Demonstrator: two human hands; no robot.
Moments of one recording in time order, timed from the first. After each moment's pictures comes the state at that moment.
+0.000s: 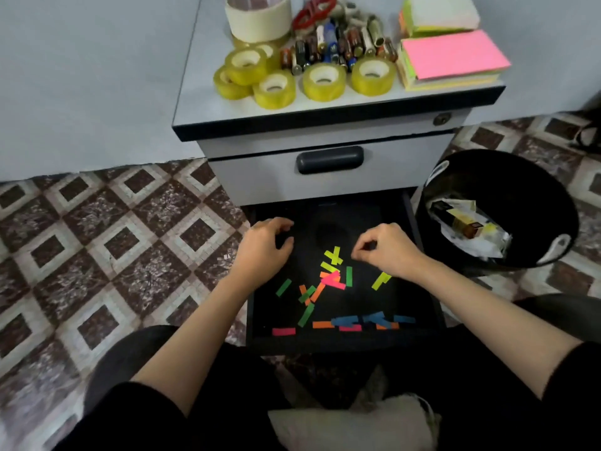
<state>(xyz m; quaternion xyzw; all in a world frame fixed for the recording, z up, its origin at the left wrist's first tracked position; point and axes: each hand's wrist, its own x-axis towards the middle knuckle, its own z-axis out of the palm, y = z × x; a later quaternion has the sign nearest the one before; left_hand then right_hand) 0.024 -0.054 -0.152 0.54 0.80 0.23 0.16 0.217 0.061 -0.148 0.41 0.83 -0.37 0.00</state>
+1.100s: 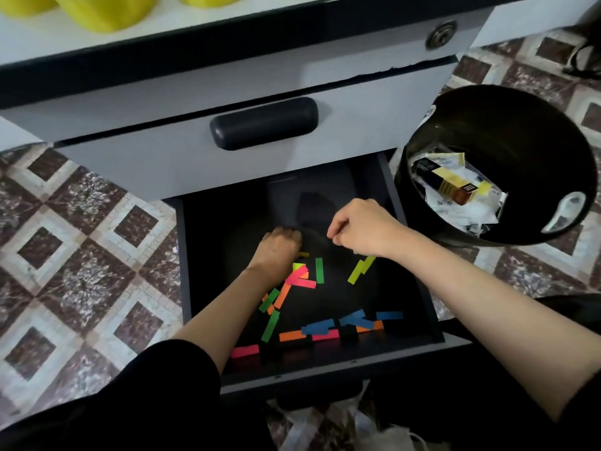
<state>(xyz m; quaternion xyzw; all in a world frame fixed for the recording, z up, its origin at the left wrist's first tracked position) 0.065 0.038 -0.293 0.66 0.71 -0.08 0.21 0.208 0.114 -0.197 0.49 0.77 -0.40 0.10</state>
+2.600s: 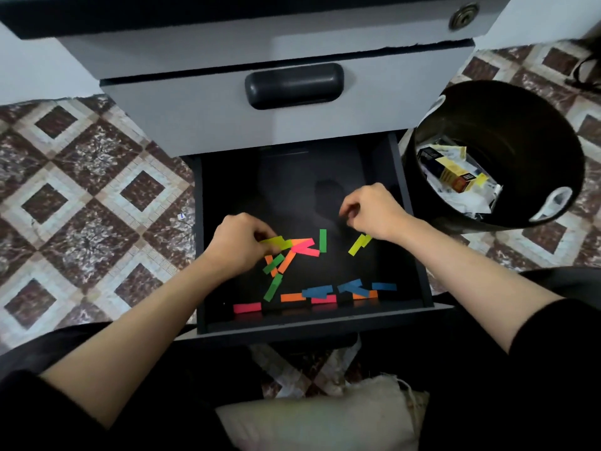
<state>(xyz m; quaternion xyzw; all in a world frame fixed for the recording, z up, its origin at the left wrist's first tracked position) 0.045 -0.034 -0.202 0.46 0.81 0.10 0.37 0.223 0.107 -0.231 0.44 0.84 -0.31 0.09</state>
